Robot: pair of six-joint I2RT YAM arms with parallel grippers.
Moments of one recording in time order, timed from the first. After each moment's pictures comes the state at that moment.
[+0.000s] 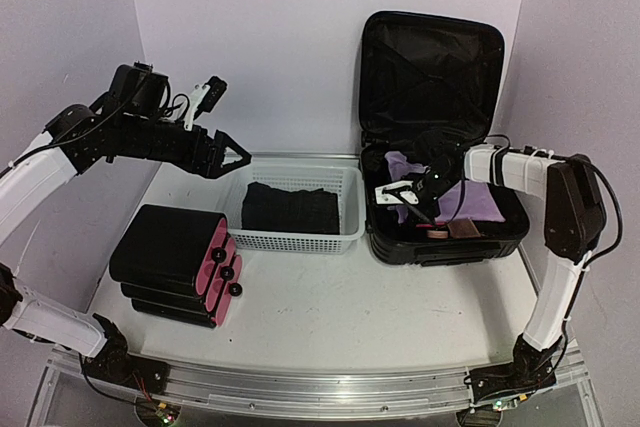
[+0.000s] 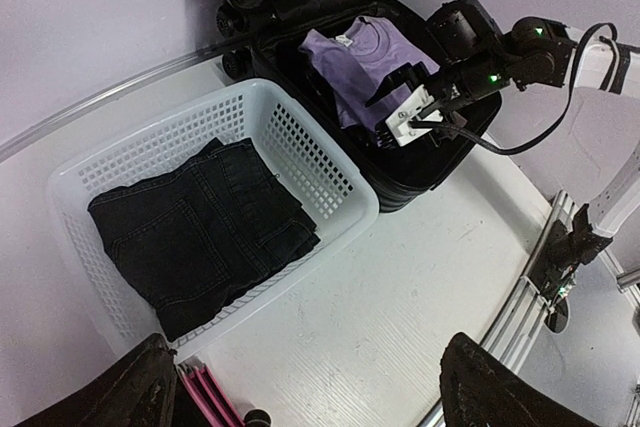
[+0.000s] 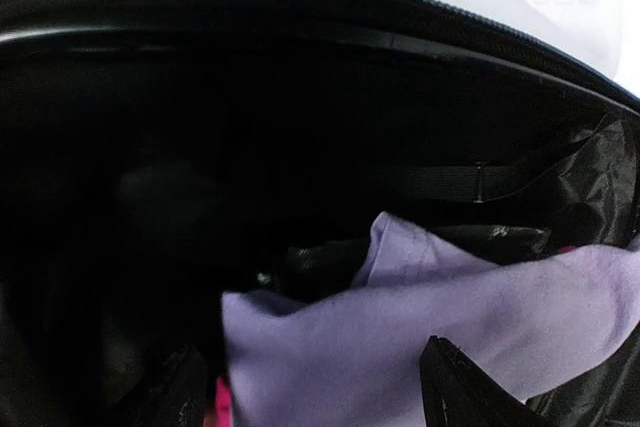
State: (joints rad) left arm -0.67 1.24 1.46 -0.77 0.24 -0.15; right arm 0.43 1.87 1.40 -0.62 -0.07 -1.26
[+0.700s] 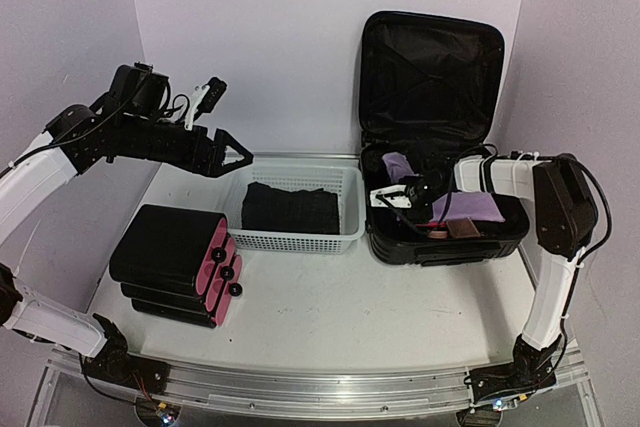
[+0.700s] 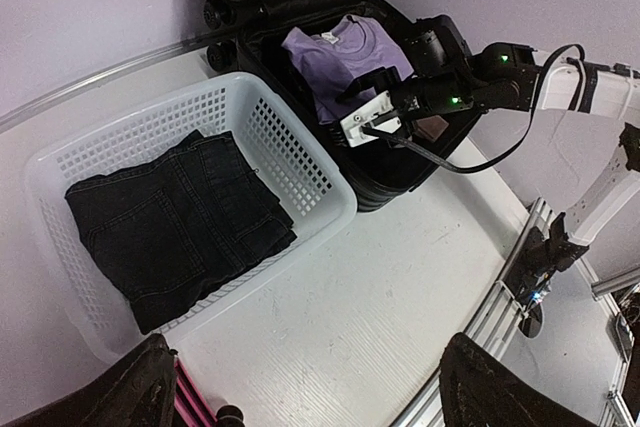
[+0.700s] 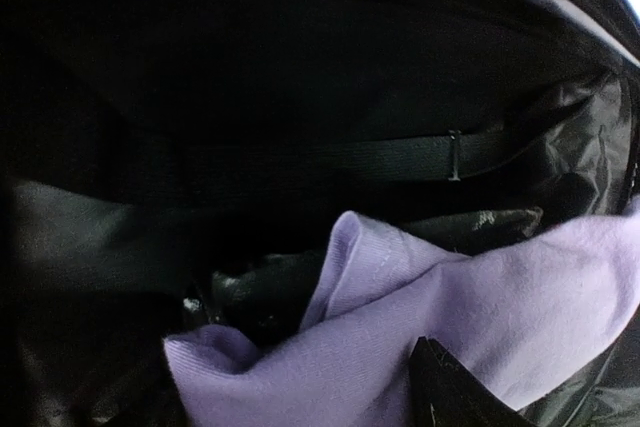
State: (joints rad) left arm -0.67 1.24 1.46 -0.77 0.29 -0.22; right arm 0.45 1.92 1.33 -0.41 0.10 -1.22
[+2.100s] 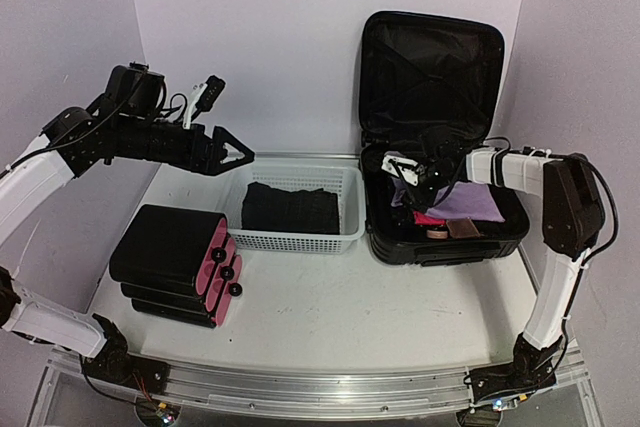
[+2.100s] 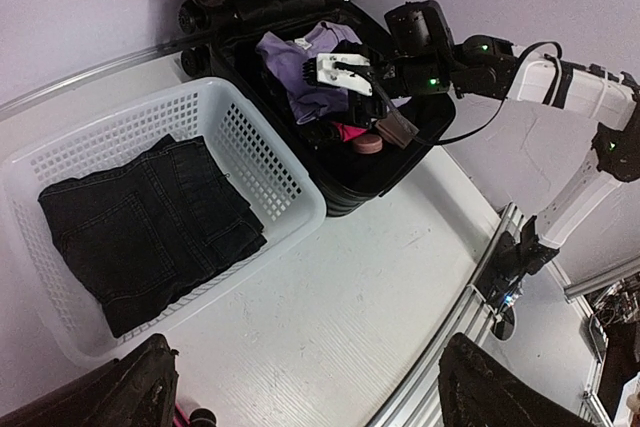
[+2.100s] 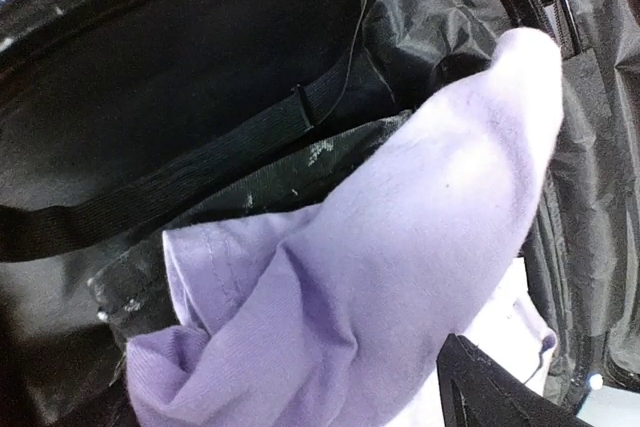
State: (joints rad) left arm -0.67 1.22 1.44 -0.74 0.35 -0.26; right arm 0.38 1.89 1.38 -0.37 0.06 -0.83
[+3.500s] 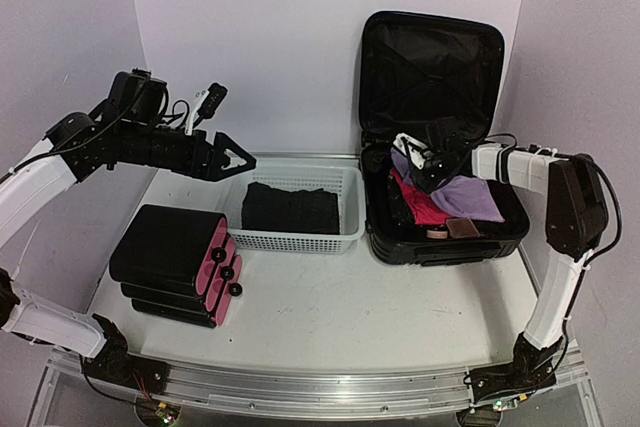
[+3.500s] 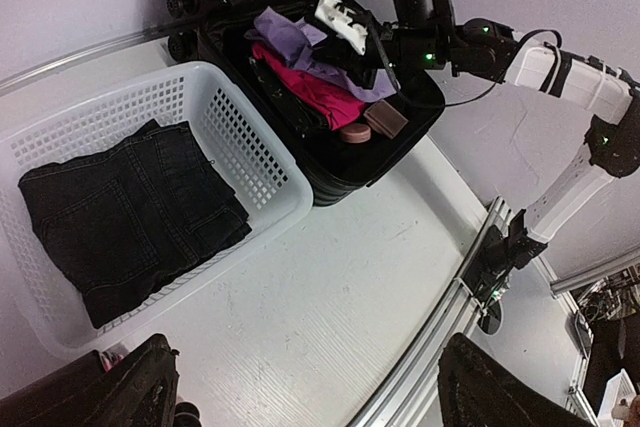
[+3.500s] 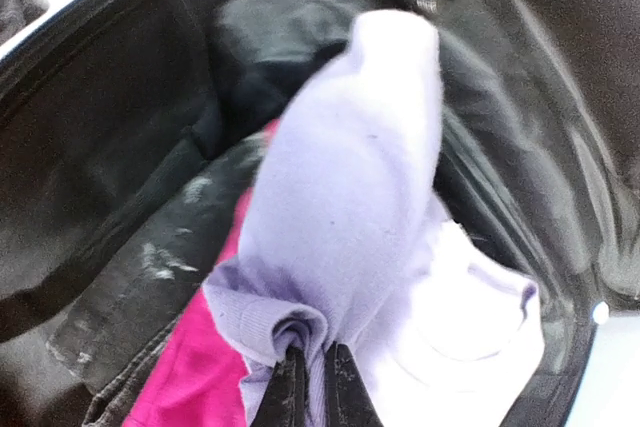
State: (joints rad) left arm -0.67 1.21 1.40 -0.71 0.38 -0.29; right arm 0.36 1.88 1.39 -0.29 0.15 -0.59
